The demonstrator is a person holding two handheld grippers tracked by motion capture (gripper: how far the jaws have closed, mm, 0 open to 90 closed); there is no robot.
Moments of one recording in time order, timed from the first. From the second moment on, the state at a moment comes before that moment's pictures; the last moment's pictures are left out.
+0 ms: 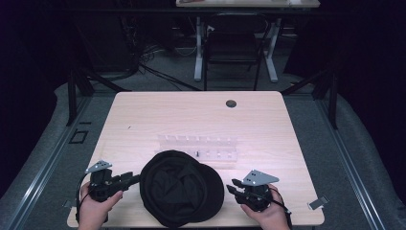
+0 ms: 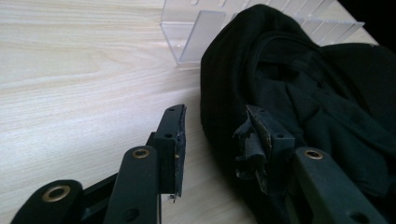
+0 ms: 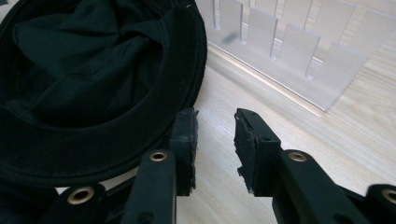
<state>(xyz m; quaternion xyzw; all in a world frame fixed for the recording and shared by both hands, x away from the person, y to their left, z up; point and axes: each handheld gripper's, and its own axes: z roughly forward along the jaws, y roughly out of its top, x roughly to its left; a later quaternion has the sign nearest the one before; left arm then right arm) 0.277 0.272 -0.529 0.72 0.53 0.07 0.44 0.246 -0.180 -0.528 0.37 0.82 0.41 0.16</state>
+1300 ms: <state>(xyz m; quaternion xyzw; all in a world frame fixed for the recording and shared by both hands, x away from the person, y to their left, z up) 0.292 0.262 -0.522 0.74 0.56 0.00 0.37 0.242 -0.174 -0.525 0.35 0.82 0.43 0.15</state>
